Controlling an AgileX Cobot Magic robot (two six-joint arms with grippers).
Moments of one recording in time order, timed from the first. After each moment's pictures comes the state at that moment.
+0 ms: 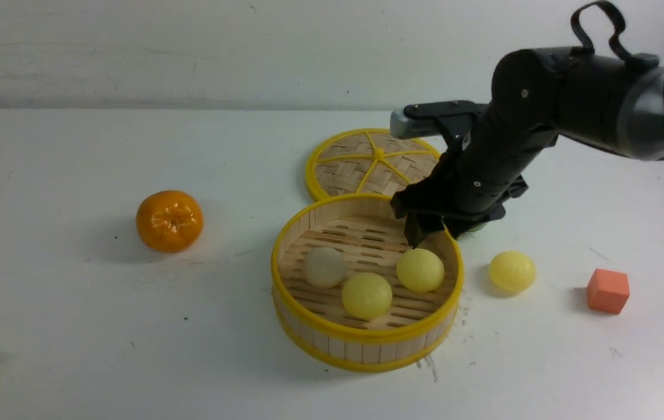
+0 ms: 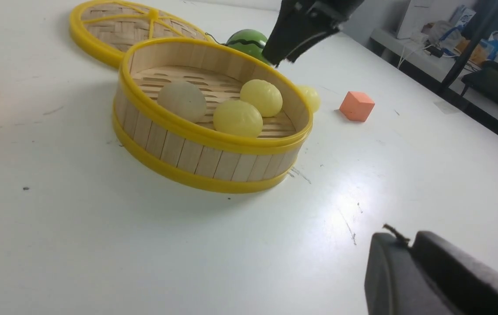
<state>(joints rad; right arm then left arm) 0.40 1.92 -1.66 0.15 0.95 -0.01 -0.66 0.09 -0.14 -0.26 0.29 -0.08</state>
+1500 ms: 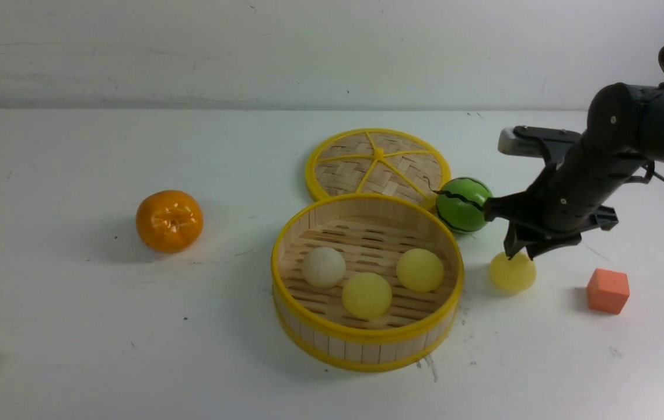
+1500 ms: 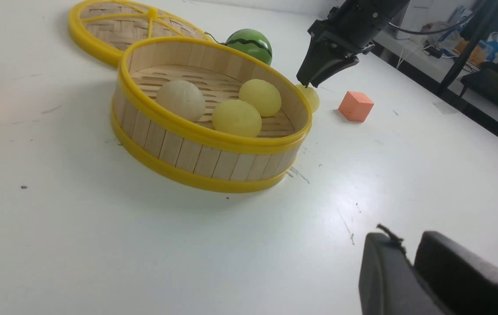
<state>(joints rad) 0.14 2.02 -1.54 0.20 0.81 0.03 -0.66 0.09 -0.14 -0.26 0.29 -0.08</state>
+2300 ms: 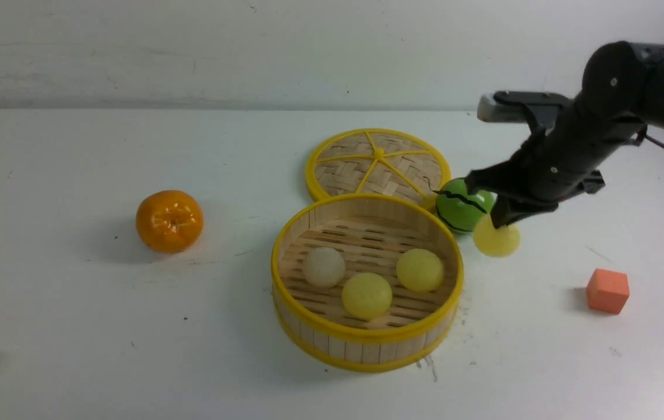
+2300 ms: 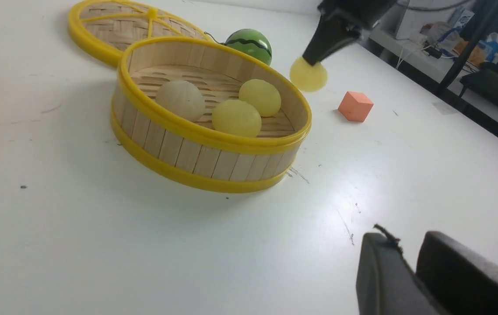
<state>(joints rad) 0.23 1.92 -1.62 0.21 0.88 -0.02 -0.66 0.09 -0.14 -0.27 0.29 -0.08</state>
